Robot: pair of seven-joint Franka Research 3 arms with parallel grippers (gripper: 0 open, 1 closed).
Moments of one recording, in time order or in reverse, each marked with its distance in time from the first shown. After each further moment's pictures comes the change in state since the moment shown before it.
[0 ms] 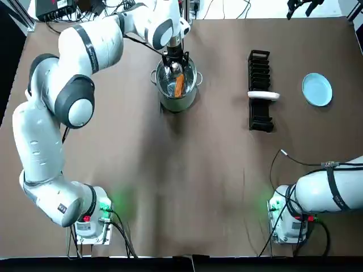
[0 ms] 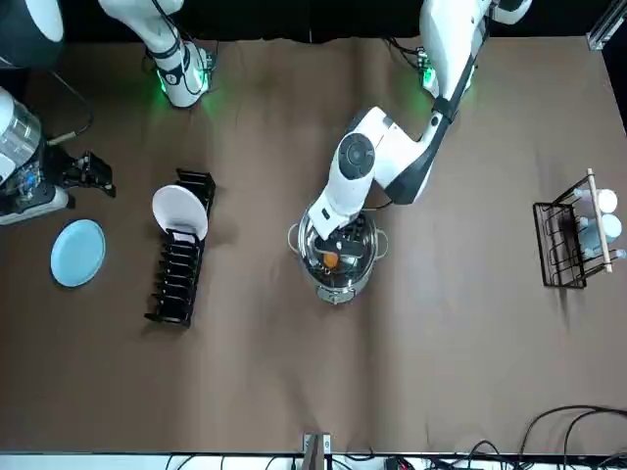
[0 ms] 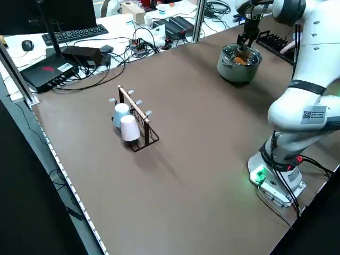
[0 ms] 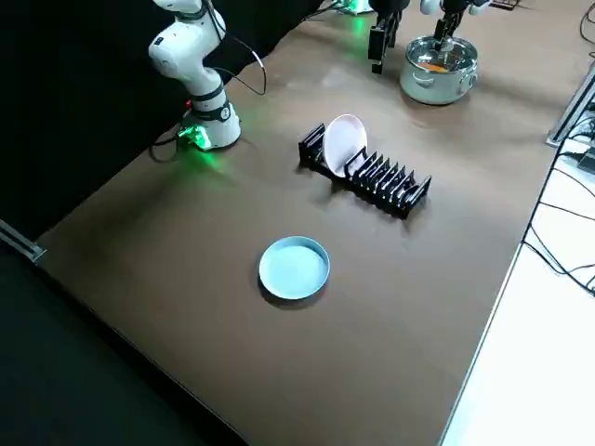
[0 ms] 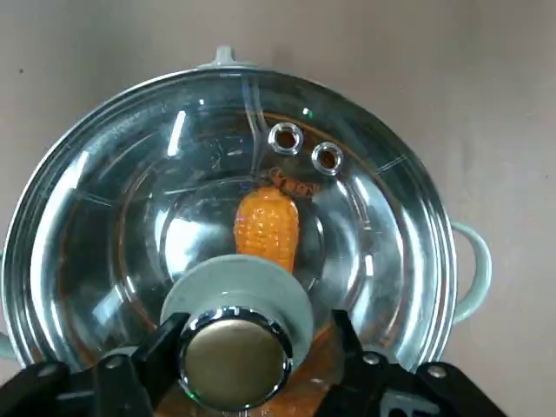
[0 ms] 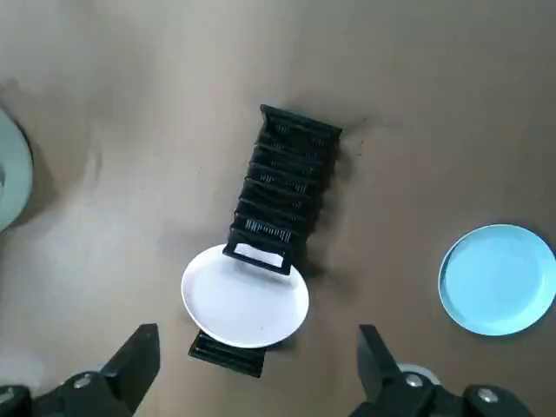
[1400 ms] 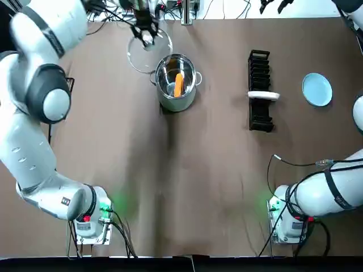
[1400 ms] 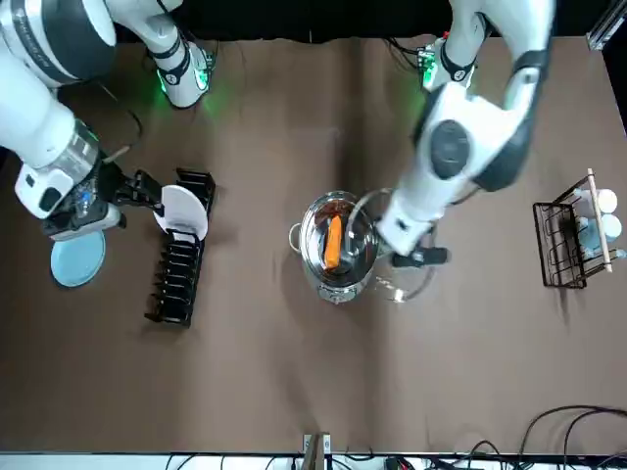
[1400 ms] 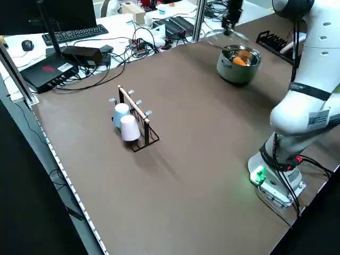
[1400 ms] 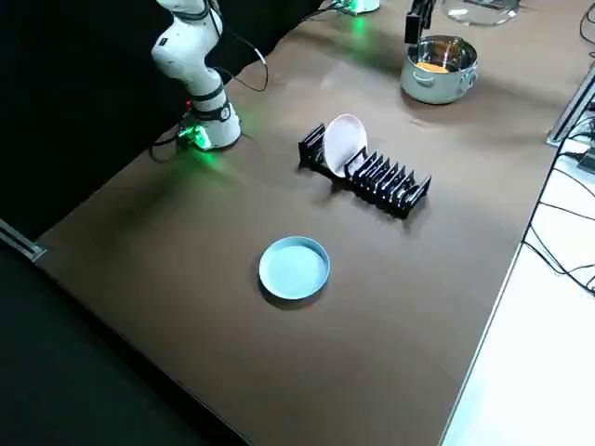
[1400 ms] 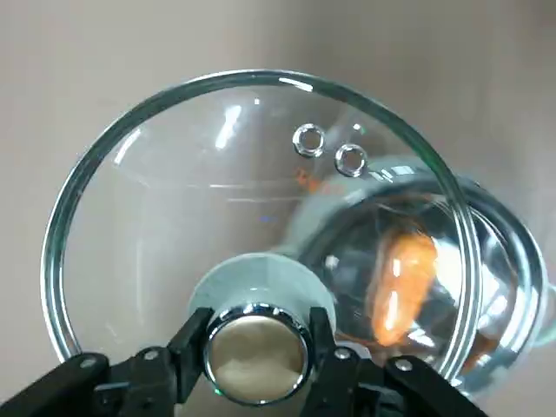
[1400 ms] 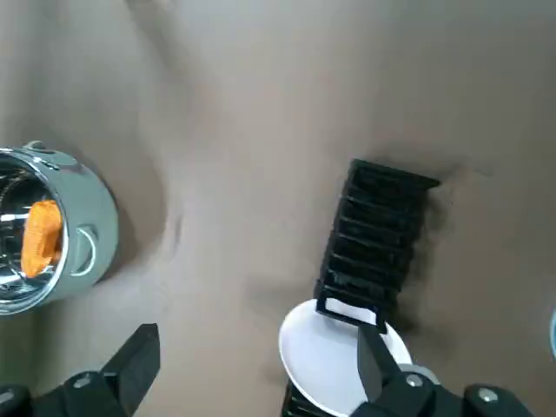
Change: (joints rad) left arm 0.253 -0.185 -0.002 0.041 0.019 -0.277 0.034; right arm 0.155 0.085 0.006 0.055 0.087 0.124 0.188
